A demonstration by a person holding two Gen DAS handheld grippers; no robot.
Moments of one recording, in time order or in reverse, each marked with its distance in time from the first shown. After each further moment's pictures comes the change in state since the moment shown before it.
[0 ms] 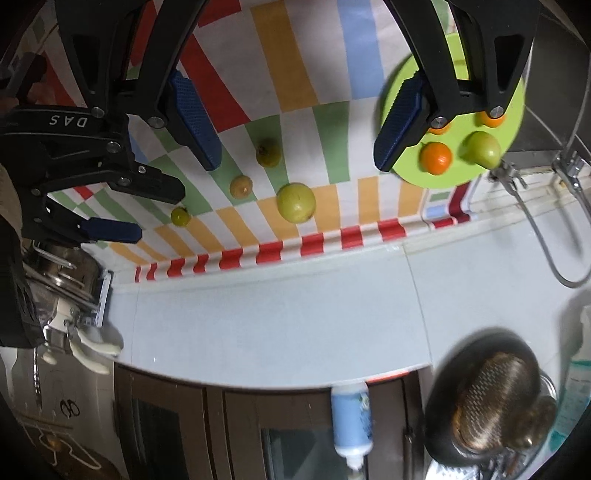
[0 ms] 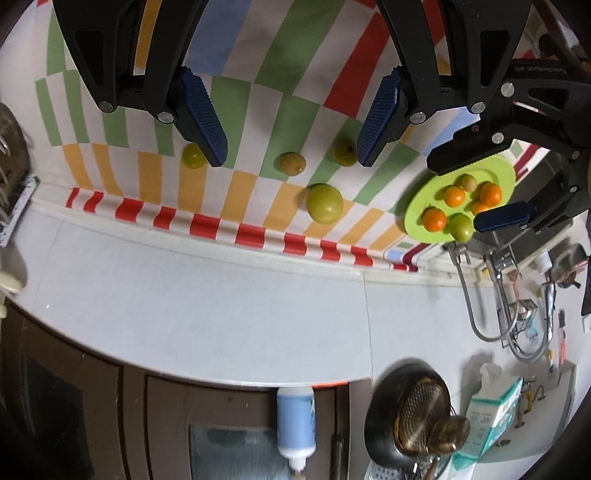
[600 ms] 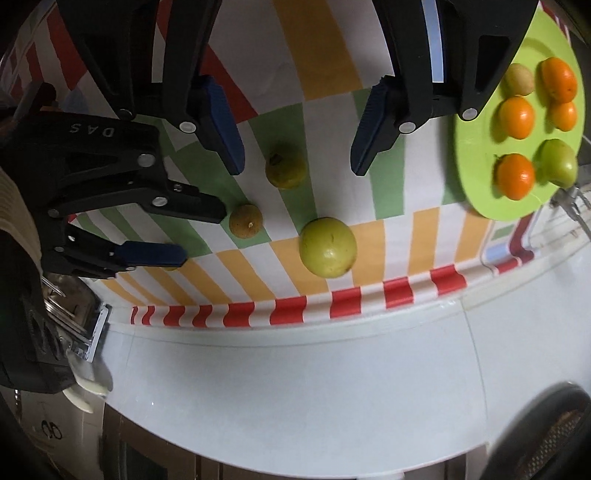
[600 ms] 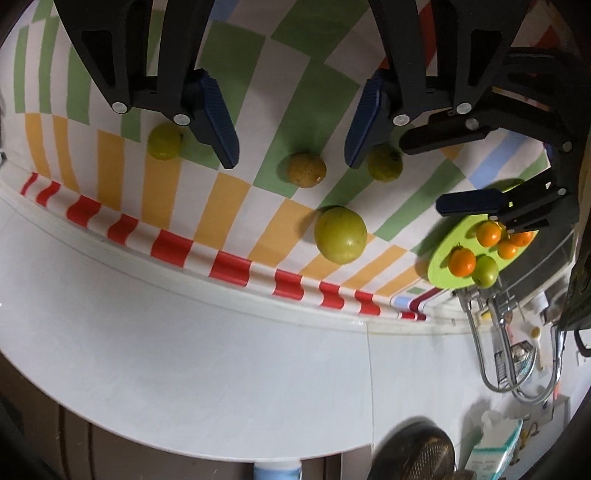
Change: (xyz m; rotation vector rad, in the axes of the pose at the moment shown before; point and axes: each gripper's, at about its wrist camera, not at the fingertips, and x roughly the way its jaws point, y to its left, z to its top) left arm 0.091 -0.004 -0.007 -0.025 0.190 -0.111; right arm 0.089 -0.019 -0.001 -0.096 0.150 0.085
